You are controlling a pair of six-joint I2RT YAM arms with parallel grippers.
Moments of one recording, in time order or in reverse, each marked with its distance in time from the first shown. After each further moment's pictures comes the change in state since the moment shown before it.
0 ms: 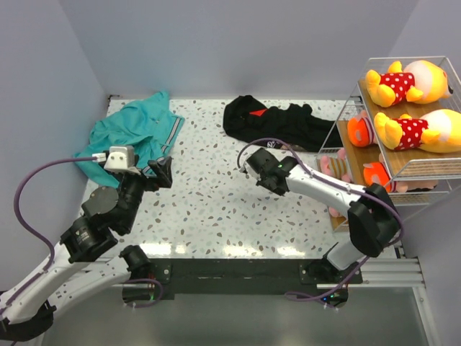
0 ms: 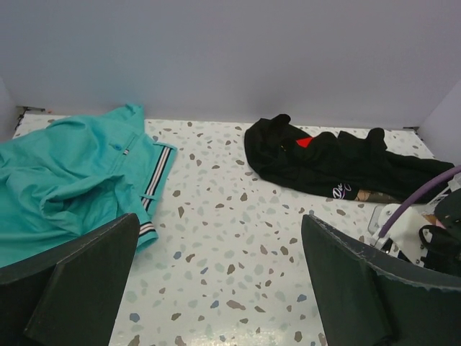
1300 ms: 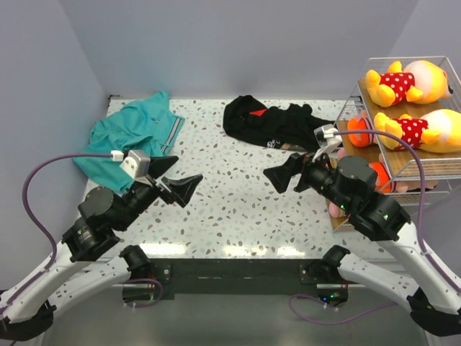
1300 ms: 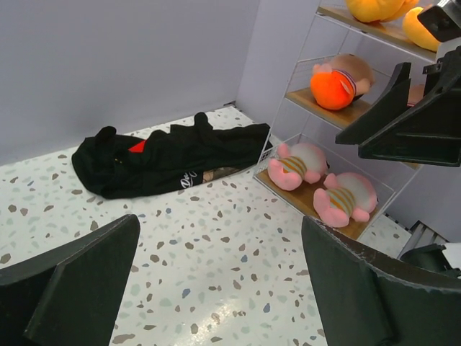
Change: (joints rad) left arm 0.000 0.007 -0.005 0.121 0.580 -0.040; right arm 0.015 -0.800 0.014 0.232 -0.380 0.827
